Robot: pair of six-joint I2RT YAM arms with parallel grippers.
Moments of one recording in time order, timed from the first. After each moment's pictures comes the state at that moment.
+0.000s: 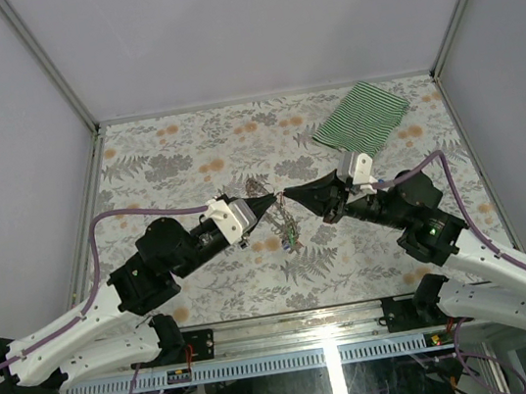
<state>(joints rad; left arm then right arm) -1.11 0.83 0.90 0.03 -0.01 0.32 0.86 0.82 0.77 0.28 -0.33 -0.07</state>
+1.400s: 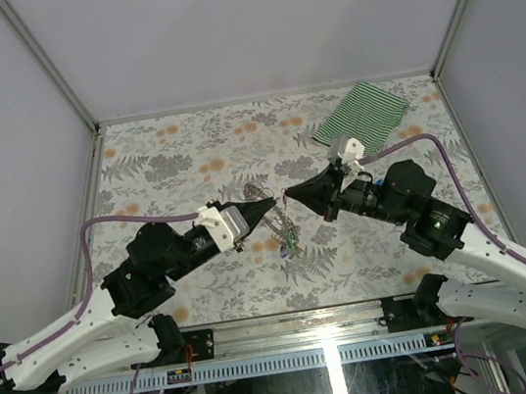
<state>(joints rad) -1.11 0.80 0.90 0.03 0.04 0.34 0.86 0.85 0.87 0.04 -0.25 0.08</state>
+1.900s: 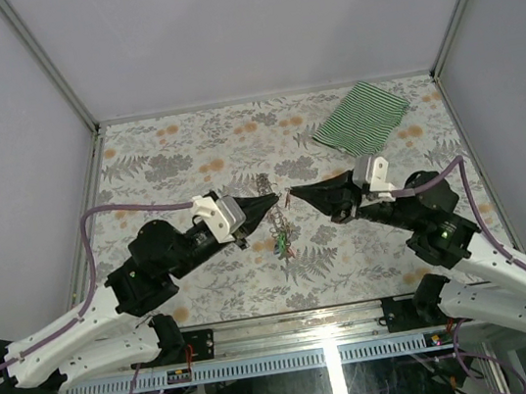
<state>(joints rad) -1.11 0.82 0.90 0.08 0.01 0.24 0.86 0.76 0.78 0.27 -0.36 -0.09</state>
